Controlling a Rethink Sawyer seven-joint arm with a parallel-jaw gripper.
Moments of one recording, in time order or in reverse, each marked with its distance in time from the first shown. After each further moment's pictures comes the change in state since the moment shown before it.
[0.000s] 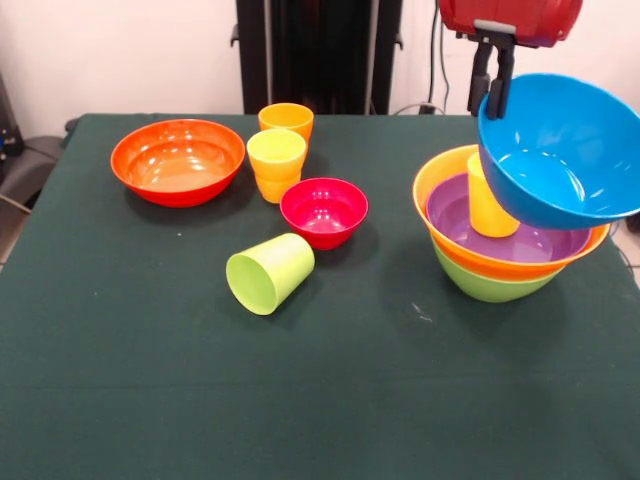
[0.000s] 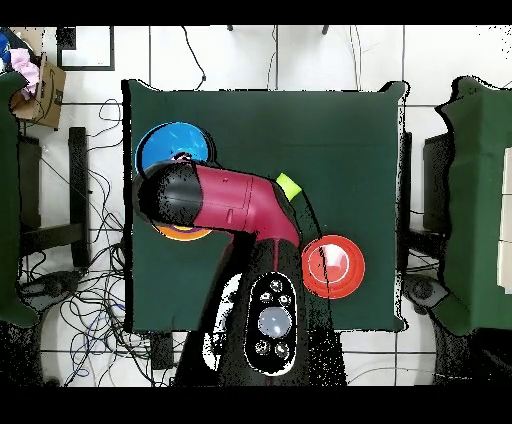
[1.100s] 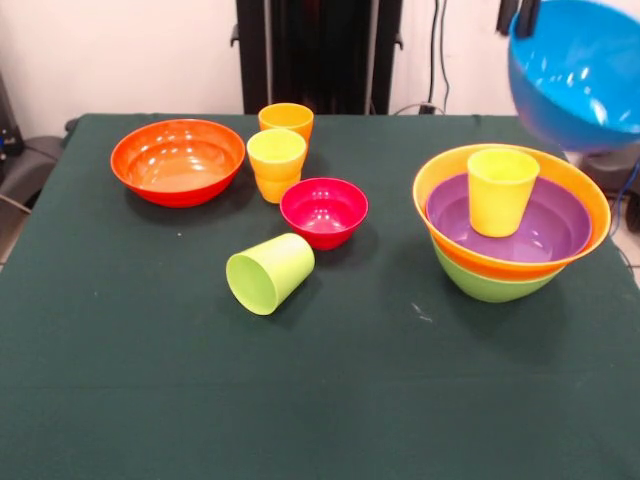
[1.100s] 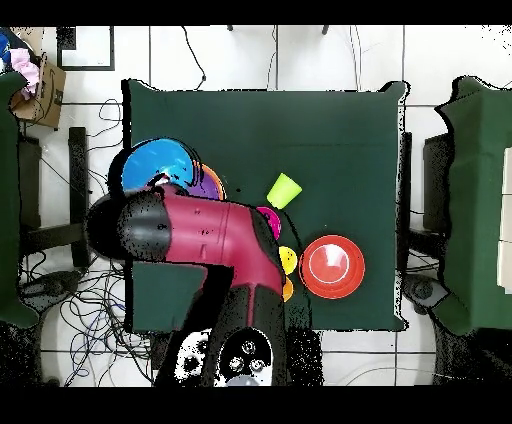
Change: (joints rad) arm 0.080 -0.118 -0.061 0.070 0.000 0.050 0.000
